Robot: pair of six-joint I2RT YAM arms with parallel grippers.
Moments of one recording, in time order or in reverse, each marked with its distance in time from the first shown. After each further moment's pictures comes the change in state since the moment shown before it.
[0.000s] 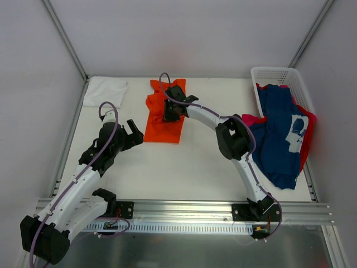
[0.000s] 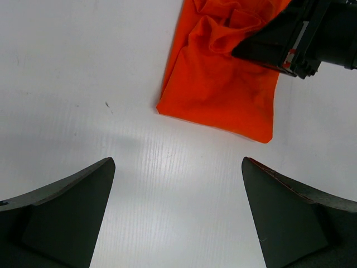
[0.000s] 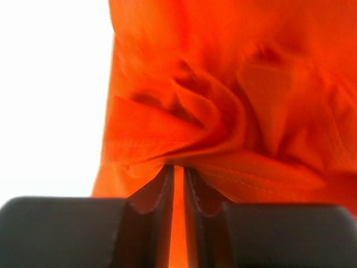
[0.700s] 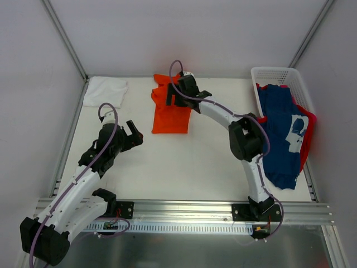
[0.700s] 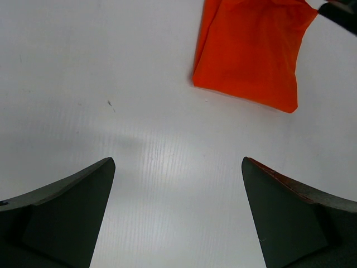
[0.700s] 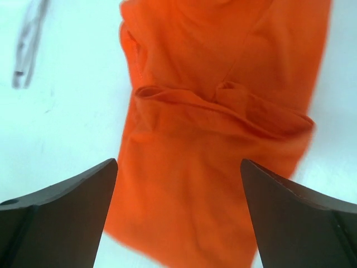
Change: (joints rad) left arm 0.000 -0.016 -0.014 0.000 -0.006 0.001; right arm -0.076 -0.116 -0.092 0.230 0.188 -0.123
